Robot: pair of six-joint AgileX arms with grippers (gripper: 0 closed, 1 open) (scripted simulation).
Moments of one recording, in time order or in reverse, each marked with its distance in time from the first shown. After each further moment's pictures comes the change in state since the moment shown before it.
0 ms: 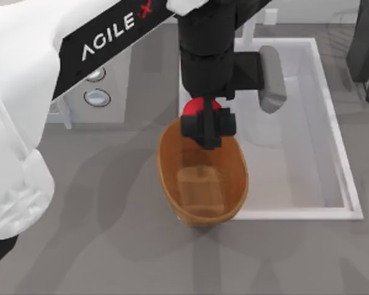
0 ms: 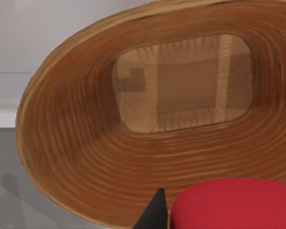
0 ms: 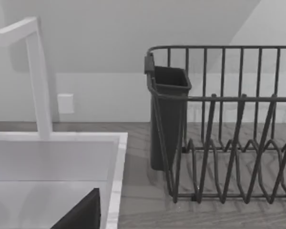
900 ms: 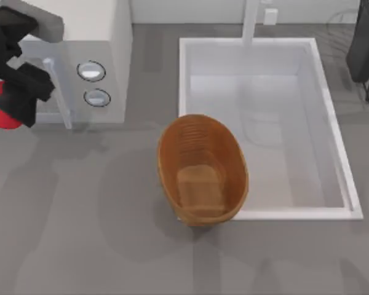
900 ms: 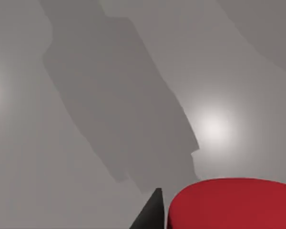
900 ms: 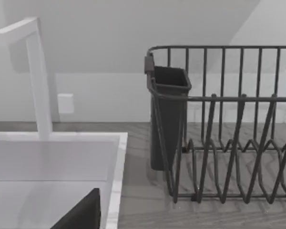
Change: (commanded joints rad) left arm 0.557 -0.492 -0.541 0.043 0.031 -0.438; right arm 0.000 0.000 0.000 0.000 0.000 0.000
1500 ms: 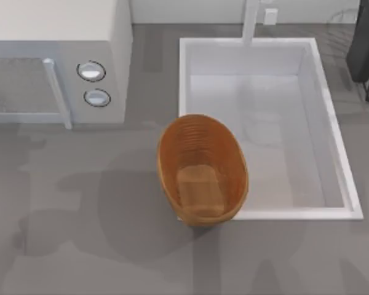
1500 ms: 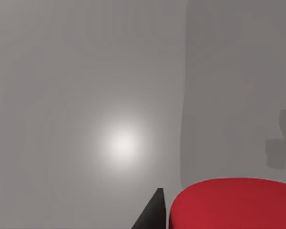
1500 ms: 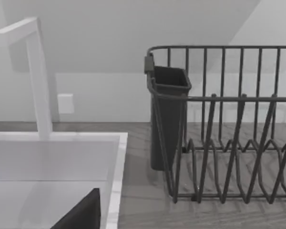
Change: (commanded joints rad) left arm 0.368 -0.080 -0.300 0.228 -0.068 -0.340; right arm 0.000 0.000 0.000 0.000 0.000 0.000
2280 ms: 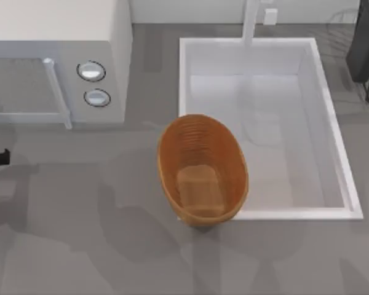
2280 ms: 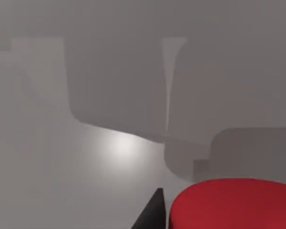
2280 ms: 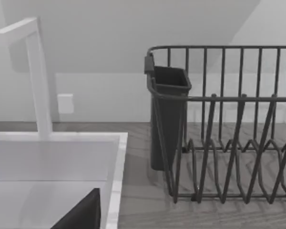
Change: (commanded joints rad) left arm 0.003 0.149 -0.329 0.477 0.001 0.009; right arm 0.000 0.000 0.000 0.000 0.000 0.000
